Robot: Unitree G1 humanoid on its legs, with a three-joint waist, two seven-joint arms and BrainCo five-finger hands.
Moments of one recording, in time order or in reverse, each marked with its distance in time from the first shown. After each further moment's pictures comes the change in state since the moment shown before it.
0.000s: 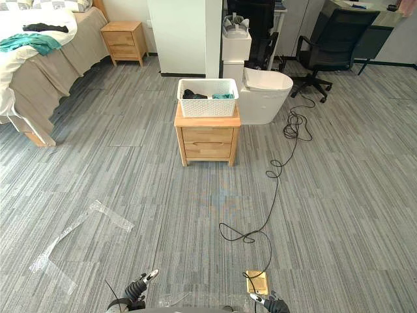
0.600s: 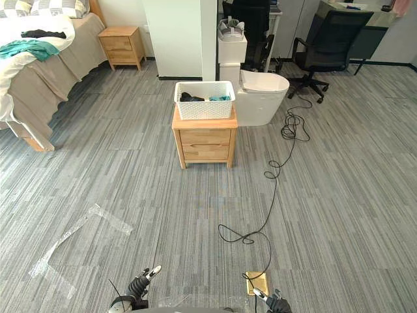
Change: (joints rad) left arm 0.014 -0.008 -0.003 -0.040 0.060 -0.010 0.017; right arm 0.015 0.022 -0.063 -0.043 0.061 -0.008 -0.026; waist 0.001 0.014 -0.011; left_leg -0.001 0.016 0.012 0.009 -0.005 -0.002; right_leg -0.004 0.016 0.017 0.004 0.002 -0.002
